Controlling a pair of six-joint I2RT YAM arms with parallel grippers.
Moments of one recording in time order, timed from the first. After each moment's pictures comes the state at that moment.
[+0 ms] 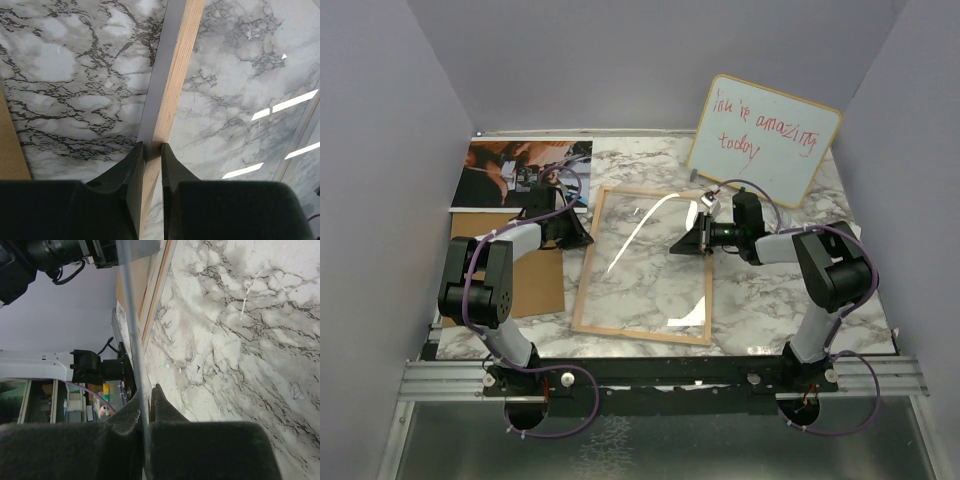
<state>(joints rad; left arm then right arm) -0.12 1.69 0.88 -0.12 0.38 -0.52 0.32 1.81 0.74 0.57 -1.01 0.81</state>
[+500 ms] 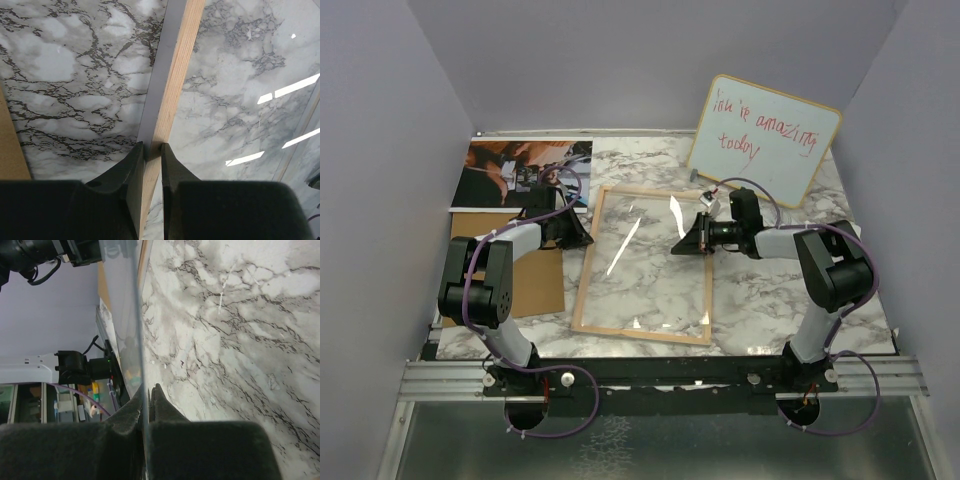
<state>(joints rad) -0.12 1.69 0.88 -0.12 0.38 -0.52 0.32 1.81 0.81 0.36 -0.98 0.68</state>
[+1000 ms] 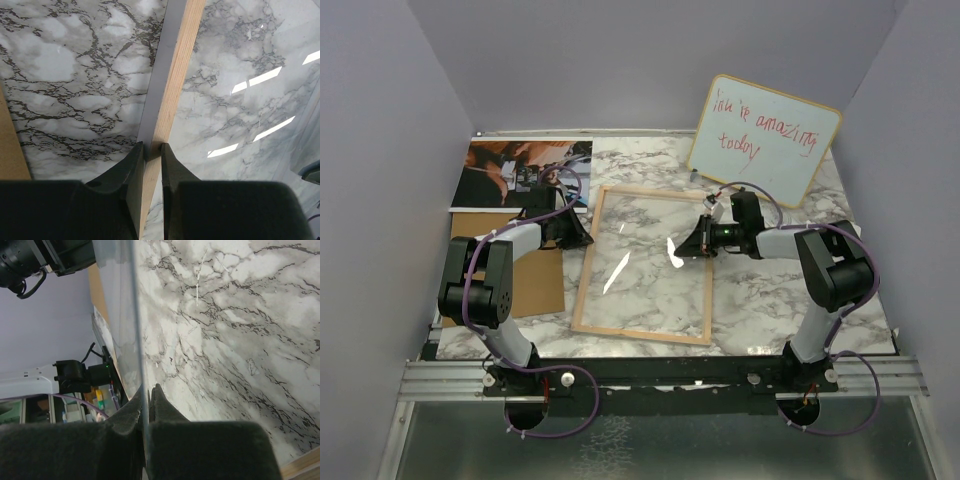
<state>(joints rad) -0.12 1.69 0.88 -0.12 0.38 -0.52 0.30 1.81 0.81 0.29 -0.93 0.69</state>
